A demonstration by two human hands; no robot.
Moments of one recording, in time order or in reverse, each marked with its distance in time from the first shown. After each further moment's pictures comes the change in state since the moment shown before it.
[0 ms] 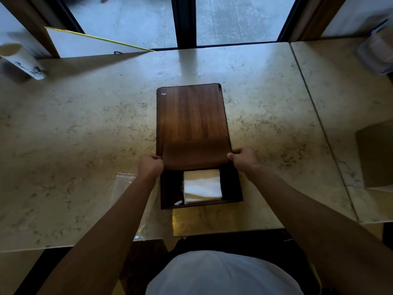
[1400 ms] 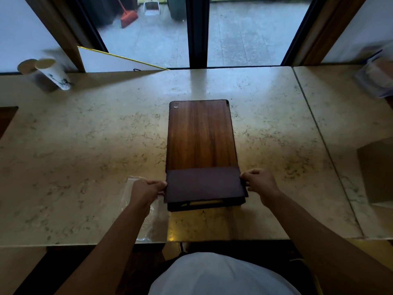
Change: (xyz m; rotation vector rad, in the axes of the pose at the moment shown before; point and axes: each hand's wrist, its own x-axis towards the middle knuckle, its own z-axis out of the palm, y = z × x) left_hand -0.052 -0.050 -0.045 -0.321 -0.089 -0.006; right_hand -0.057 0.017 -0.021 0.211 0.013 0.026
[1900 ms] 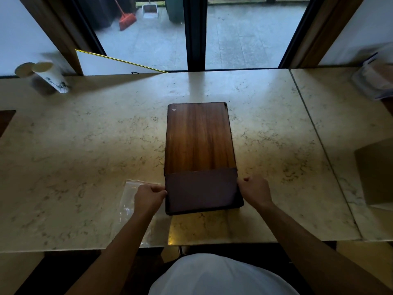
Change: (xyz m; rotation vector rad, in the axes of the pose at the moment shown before) left_hand -0.011 -0.003 0.011 0.380 0.074 0.131; right_hand -0.009 0.009 0.019 -0.443 0.158 -0.217
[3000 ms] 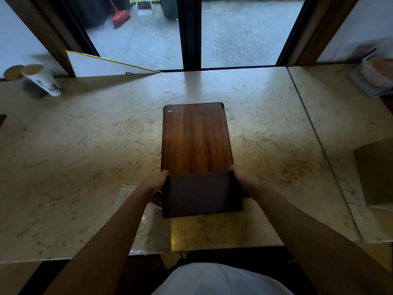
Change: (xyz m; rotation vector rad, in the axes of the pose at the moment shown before) left_hand 0.042 0.059 -0.001 0.037 -0.412 -0.380; right_hand 0.041 -0.029 -0.005 0.366 -0.430 0.479
